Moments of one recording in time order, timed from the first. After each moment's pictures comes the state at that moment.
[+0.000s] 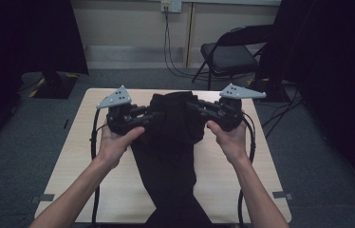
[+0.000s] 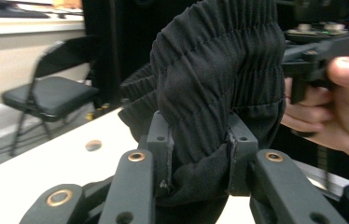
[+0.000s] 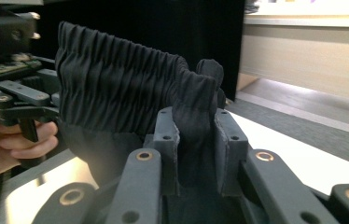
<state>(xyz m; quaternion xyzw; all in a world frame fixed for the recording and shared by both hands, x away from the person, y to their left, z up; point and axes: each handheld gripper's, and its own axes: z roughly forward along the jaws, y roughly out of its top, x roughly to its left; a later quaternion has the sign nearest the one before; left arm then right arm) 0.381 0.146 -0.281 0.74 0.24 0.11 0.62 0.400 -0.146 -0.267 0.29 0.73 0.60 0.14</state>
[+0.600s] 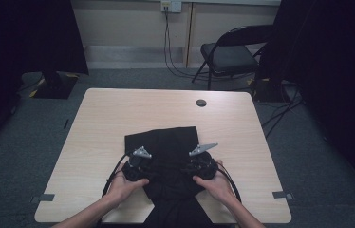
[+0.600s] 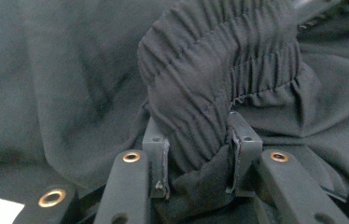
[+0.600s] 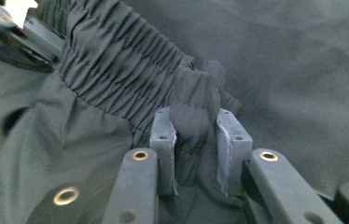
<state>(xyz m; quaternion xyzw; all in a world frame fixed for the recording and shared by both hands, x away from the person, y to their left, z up) 0.393 0.140 -0.478 0.86 0.37 0.03 0.36 0.395 -0.120 -0.470 0.36 0.86 0.35 0.05</state>
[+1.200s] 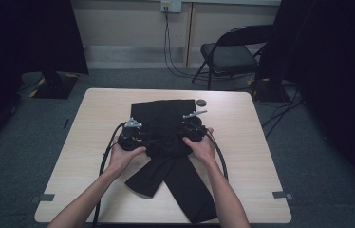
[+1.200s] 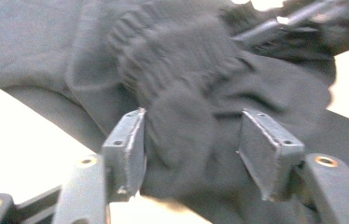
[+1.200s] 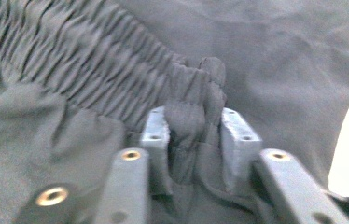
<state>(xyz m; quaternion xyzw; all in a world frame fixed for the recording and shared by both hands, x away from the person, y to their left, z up) 0.456 0.168 -0.460 0.80 0.40 0.11 0.43 0.519 -0.096 -0.471 0.46 0.81 0.34 0.13</state>
